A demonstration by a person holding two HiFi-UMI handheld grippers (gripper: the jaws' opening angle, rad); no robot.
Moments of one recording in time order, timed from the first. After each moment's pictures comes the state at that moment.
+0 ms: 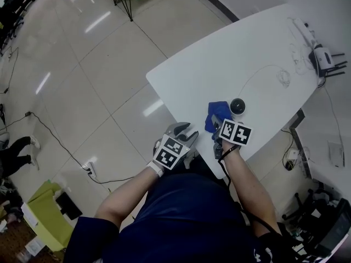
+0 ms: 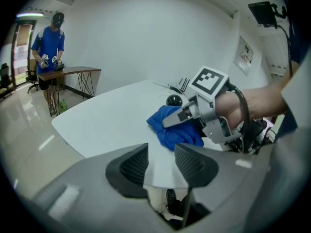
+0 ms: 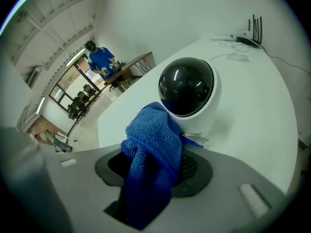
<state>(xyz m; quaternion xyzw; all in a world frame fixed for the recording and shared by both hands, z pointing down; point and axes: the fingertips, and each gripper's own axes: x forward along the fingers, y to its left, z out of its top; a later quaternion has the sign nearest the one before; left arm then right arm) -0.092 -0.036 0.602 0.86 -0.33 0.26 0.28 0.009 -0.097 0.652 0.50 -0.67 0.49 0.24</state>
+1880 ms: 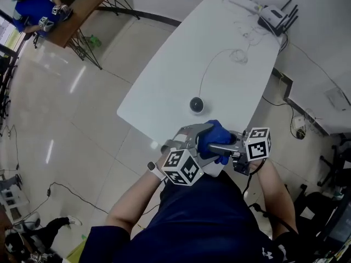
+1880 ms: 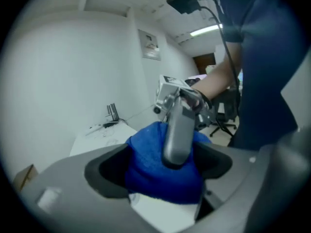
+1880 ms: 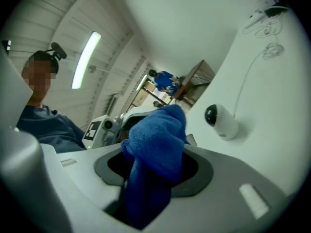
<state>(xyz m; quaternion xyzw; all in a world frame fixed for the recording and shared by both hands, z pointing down) 0.091 0.017 0.471 0.96 0.00 0.26 -0.11 0.046 -0.007 0.470 0.19 -0.86 0.47 0.00</state>
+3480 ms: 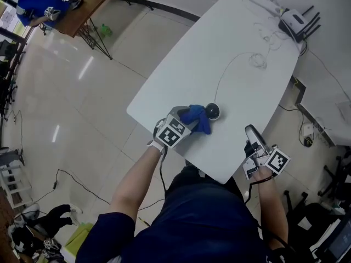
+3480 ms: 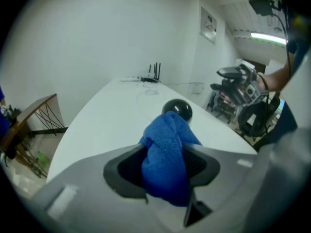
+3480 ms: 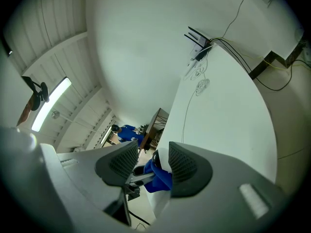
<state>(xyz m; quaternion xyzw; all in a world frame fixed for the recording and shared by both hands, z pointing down) -0.002 -0.143 0.616 0.91 -0.17 0.37 0.11 0.177 -0.059 0.512 0.49 -0.69 0.48 -0.22</state>
